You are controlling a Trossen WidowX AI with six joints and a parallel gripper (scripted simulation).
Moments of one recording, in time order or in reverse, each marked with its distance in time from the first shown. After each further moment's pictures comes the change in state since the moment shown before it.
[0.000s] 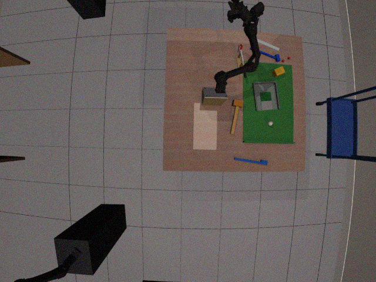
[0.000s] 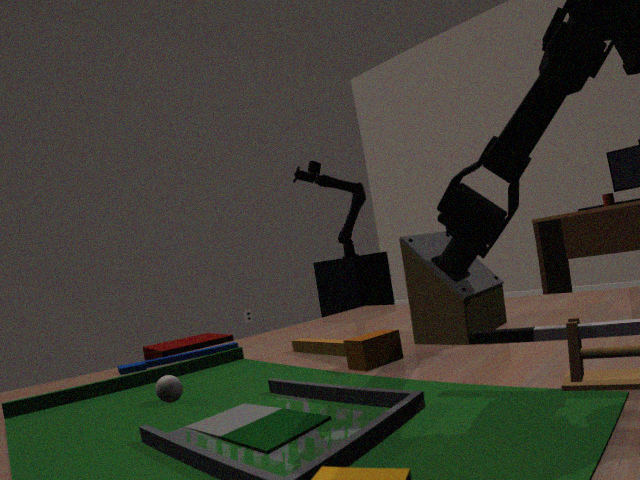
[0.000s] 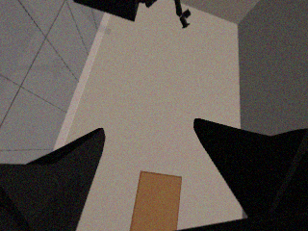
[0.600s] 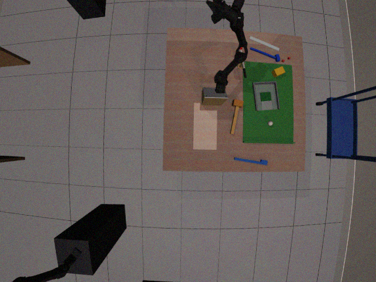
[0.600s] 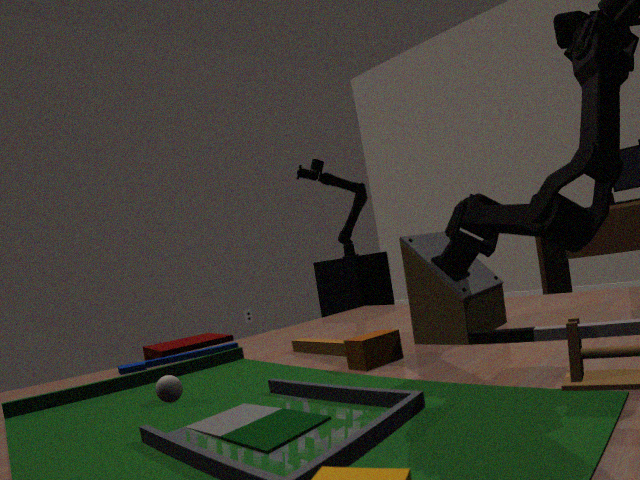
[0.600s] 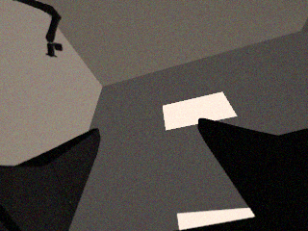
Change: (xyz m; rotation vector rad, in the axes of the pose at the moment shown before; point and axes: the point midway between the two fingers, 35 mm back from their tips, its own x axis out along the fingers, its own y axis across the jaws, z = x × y) arm -0.014 -0.141 0.141 -0.734 -0.167 -0.875
